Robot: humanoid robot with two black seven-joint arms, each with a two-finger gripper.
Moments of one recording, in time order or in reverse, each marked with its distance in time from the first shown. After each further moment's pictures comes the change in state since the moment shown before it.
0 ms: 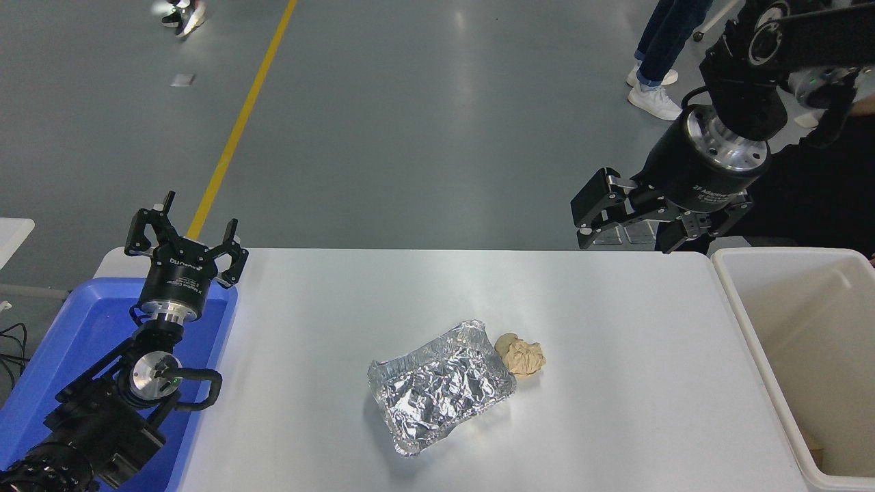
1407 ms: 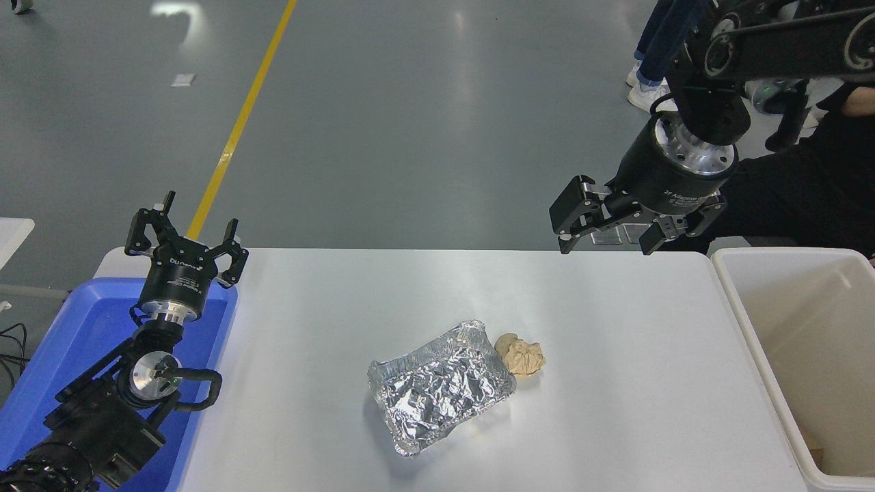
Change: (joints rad) left arm 0.000 0.000 0.002 0.000 0.000 0.000 0.001; right arm -0.032 0.079 0.008 -0.046 0.031 0.000 0.000
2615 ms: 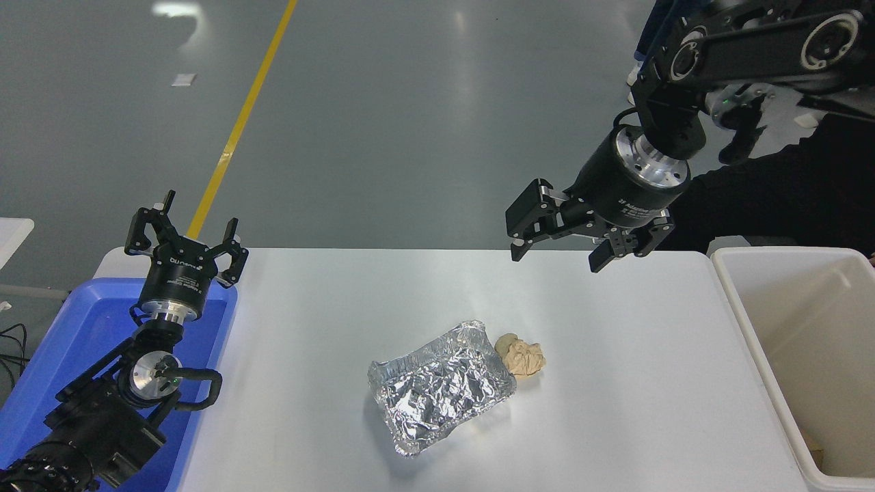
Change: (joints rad) left arm -0.001 0.000 0.000 0.000 0.000 0.000 0.001; right arm -0.145 0.057 0.123 -0.072 0.100 0.000 0.001
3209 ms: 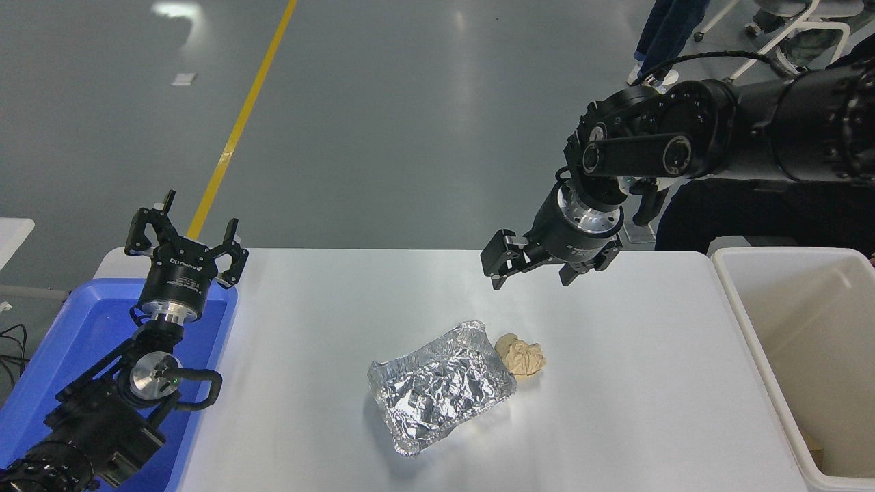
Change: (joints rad) left arm 0.000 0.000 0.000 0.000 0.000 0.000 0.000; right arm -0.269 0.103 0.023 -0.206 -0.220 -0.252 -0.001
